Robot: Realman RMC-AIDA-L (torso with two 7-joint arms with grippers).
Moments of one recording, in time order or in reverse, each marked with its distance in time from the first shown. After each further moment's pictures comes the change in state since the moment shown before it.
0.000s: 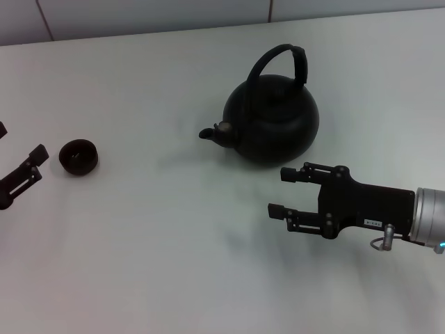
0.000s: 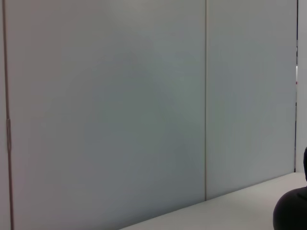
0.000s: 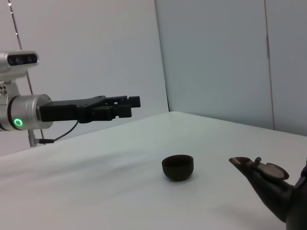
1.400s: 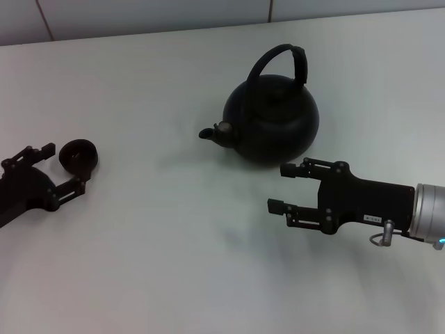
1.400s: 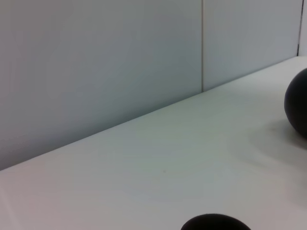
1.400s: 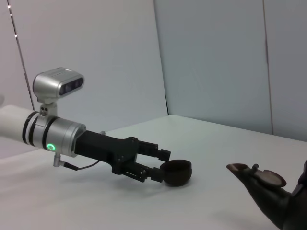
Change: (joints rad) left arm -0.125 -0.003 0.214 -0.053 0.038 -0.408 -0.010; right arm 0.007 -0.002 0.001 0.000 0.009 -0.002 0.000
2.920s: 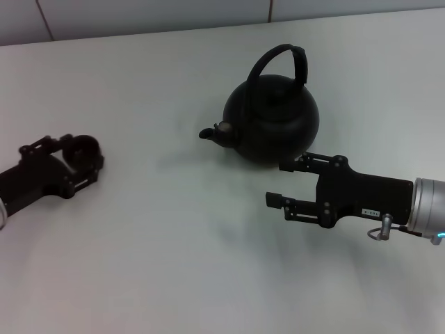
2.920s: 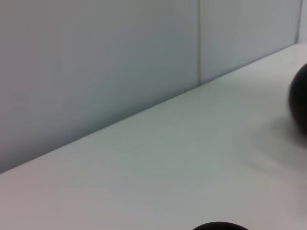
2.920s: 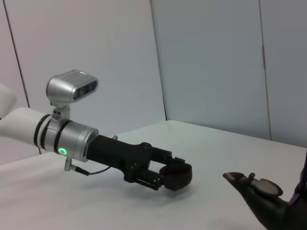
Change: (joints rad) left arm -0.071 -0.001 0.029 -0.031 0.008 -0.054 -0.014; right arm 0.011 0.000 0.000 -0.001 0.013 0.000 0.014
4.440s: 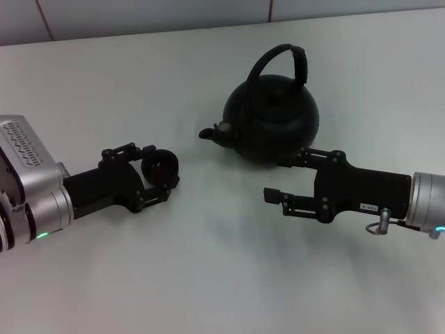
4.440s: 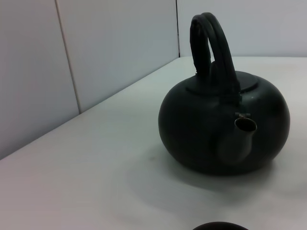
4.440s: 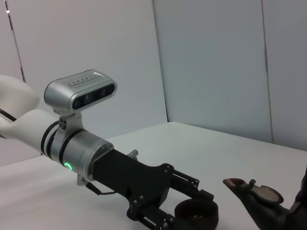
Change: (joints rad) left arm -0.129 -0.013 0.163 -0.137 -0.012 0.025 0.080; right arm 0.015 -0.002 -0.002 -0.005 0.000 -0.001 0.011
